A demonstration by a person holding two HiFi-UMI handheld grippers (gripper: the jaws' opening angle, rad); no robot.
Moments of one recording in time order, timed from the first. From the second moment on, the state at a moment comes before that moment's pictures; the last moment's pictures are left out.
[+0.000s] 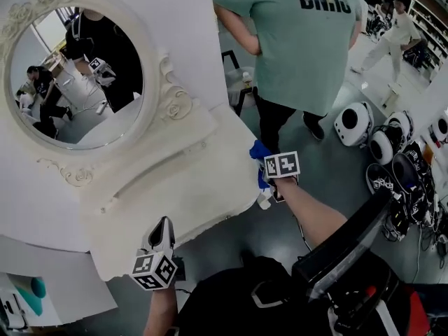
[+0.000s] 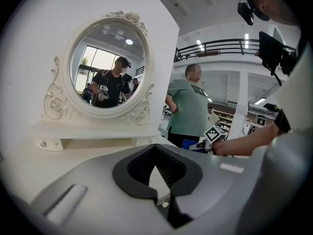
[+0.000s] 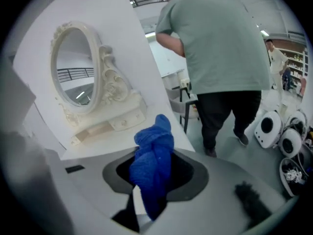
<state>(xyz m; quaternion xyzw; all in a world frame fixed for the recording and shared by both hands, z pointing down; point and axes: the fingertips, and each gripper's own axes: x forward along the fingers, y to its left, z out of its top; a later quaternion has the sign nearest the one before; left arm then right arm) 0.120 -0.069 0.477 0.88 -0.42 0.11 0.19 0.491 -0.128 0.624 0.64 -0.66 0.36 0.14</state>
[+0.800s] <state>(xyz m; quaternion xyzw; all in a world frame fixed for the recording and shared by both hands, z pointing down) -0.053 -0.097 0.412 0.85 -0.51 0.04 0.13 0.248 -0.110 0.429 0.56 -0.82 0.14 0.04</state>
